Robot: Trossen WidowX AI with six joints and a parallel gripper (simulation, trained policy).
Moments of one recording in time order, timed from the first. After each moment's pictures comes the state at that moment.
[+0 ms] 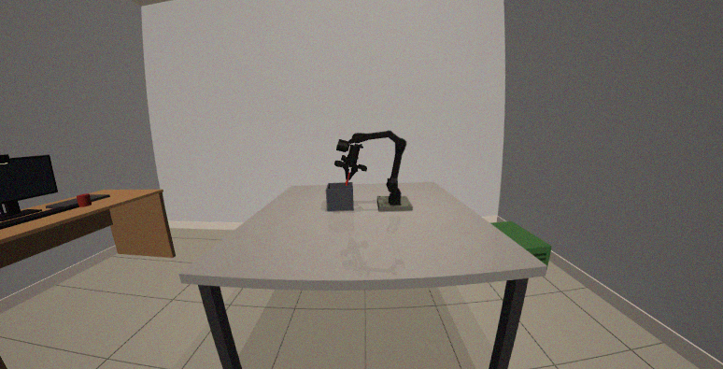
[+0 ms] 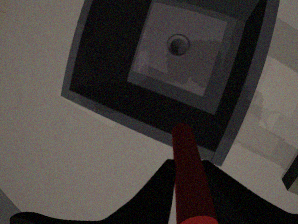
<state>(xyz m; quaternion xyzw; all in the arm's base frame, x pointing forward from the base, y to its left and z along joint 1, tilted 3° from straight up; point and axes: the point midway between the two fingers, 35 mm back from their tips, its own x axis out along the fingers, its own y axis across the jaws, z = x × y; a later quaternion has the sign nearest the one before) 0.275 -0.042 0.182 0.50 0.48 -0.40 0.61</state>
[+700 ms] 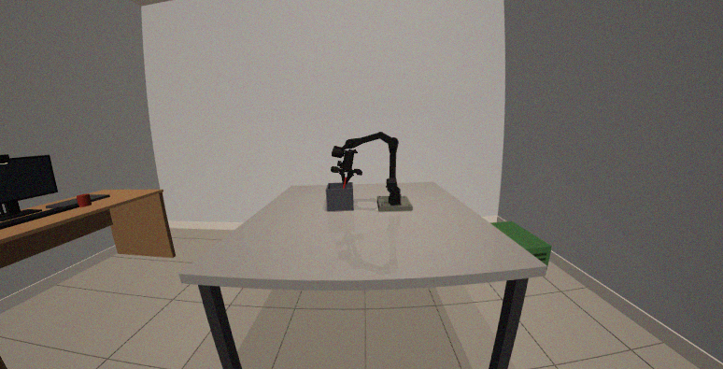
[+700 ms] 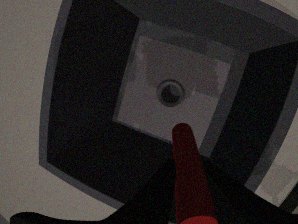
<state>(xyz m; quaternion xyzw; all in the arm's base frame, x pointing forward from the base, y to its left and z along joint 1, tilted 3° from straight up) 0.294 -0.092 0.144 0.49 0.49 -0.41 0.59</state>
